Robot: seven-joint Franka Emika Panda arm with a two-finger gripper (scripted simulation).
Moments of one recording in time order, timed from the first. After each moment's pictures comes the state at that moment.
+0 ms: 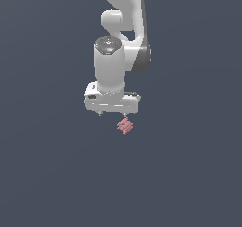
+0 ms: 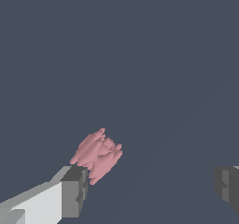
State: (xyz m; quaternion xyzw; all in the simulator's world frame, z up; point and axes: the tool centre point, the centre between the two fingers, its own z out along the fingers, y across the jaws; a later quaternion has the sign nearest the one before) arm 0.009 -0.035 0.180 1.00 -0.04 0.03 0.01
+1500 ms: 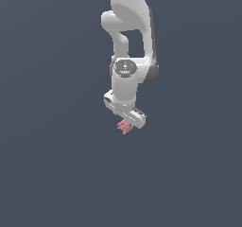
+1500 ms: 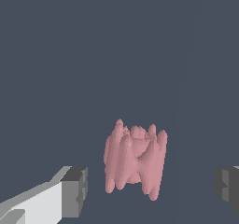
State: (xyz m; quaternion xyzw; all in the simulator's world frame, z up) arm -0.012 0.013 0.107 0.94 -0.33 0.00 0.00
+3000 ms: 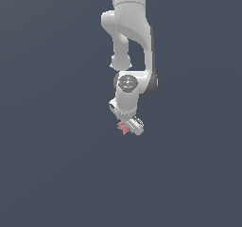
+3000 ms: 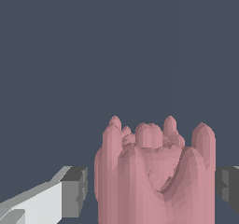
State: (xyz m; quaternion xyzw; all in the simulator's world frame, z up) arm -0.020 0.023 0.044 0.91 -0.41 0.00 0.00
